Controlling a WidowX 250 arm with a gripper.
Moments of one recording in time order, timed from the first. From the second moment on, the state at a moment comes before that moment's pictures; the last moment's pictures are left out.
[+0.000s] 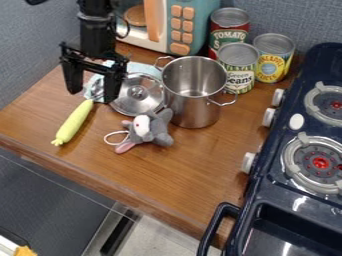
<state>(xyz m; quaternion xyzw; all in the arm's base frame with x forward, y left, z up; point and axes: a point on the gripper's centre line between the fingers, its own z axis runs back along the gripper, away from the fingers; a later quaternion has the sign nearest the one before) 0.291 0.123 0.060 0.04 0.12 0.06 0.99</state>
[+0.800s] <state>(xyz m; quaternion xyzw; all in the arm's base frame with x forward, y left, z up) 0.272 0.132 0.043 0.03 0.12 0.09 0.99</state>
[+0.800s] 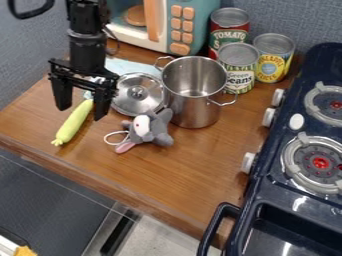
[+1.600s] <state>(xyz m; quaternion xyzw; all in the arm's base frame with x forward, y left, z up) 0.271 0.155 0.024 0.04 0.16 0.12 0.98</state>
